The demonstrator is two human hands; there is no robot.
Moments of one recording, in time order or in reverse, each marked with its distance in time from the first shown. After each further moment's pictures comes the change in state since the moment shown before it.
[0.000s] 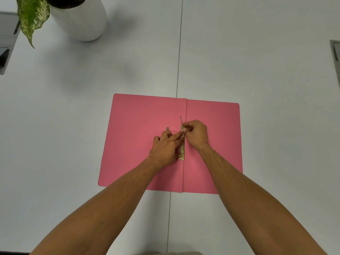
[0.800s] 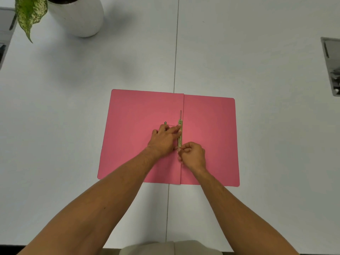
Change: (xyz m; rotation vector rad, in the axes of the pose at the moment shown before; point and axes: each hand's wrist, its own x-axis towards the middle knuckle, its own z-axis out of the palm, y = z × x) left_hand 0.002 0.000 -0.010 0.018 -0.096 0.007; right_hand -0.095 0.021 0.008 0.146 -0.014 0.270
